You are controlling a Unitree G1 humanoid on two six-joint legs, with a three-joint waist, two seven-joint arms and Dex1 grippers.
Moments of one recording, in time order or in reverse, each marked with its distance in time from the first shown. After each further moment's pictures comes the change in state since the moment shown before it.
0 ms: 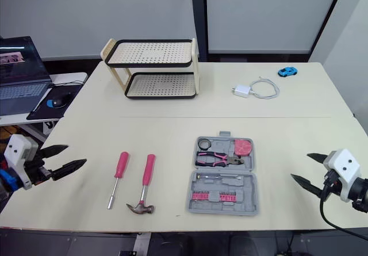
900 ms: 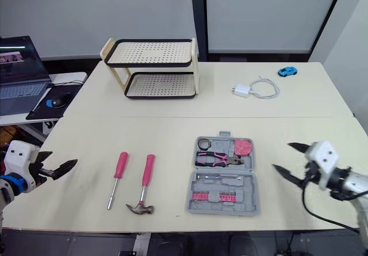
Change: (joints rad) left arm 0.011 -0.038 -0.006 -0.039 0.048 0.064 0.214; right arm -0.146 0.017 0.260 -0.211 0.111 0.072 -0.053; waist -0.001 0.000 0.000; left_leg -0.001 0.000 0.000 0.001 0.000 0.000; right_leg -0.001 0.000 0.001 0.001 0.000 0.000
